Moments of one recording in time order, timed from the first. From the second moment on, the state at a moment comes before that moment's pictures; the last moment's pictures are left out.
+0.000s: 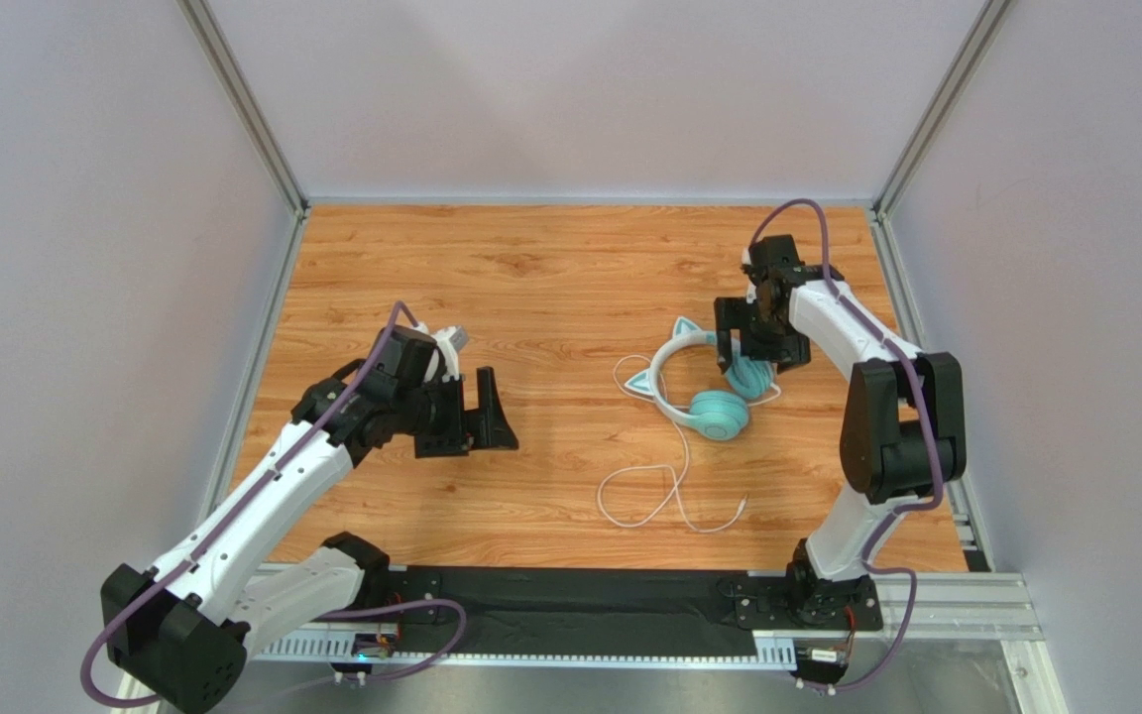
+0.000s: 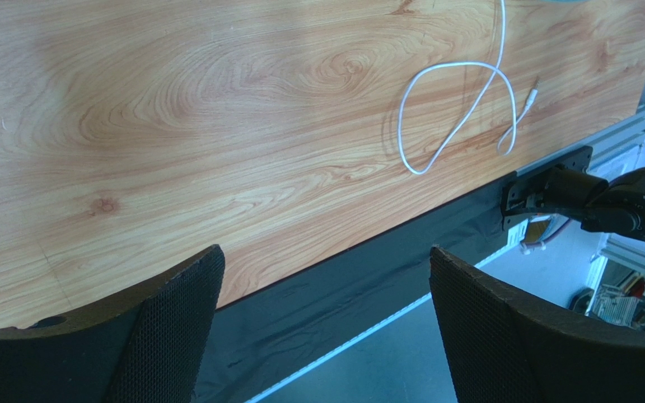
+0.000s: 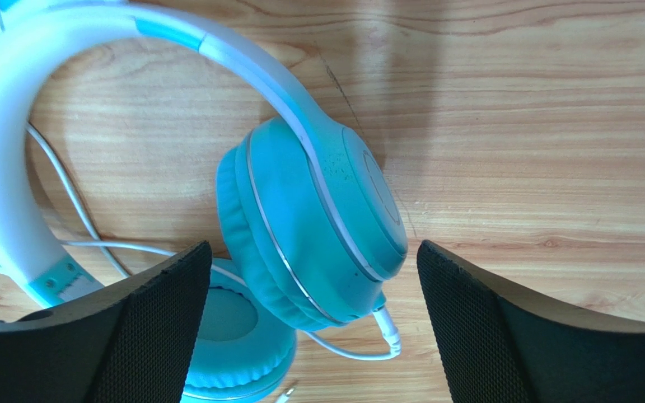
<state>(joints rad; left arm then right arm) -0.48 0.98 0.85 -0.81 0.33 -0.57 0.13 1.75 1.29 -0.79 0.04 0.14</state>
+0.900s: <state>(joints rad) -0.48 0.98 0.85 -0.79 0.36 -0.58 0.14 1.73 1.15 -0.54 -0.04 -0.11</state>
